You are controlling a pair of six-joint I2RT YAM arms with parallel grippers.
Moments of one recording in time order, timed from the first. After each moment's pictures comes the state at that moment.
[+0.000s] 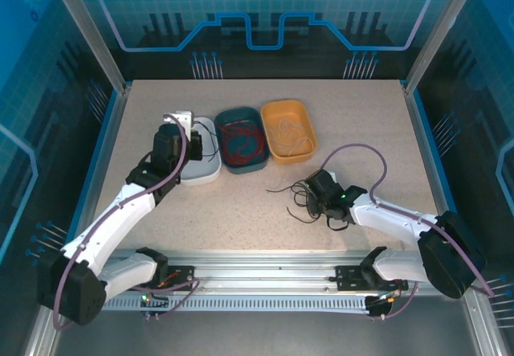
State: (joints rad) left arm -0.31 1.10 0.83 -0.20 -0.25 -0.17; right arm 0.67 1.23 0.57 -0.49 0.24 0.65
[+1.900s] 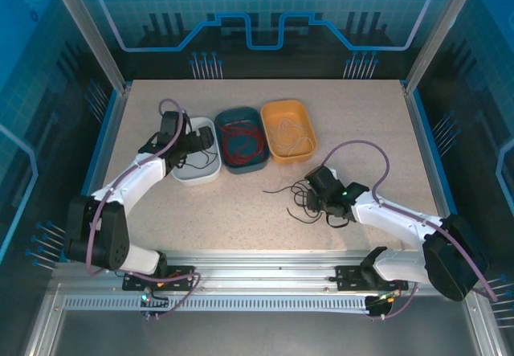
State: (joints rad) left arm -0.16 1.41 0.93 -0.26 -0.07 -0.46; right arm 0.66 1.22 0.63 -0.54 0.23 0.67
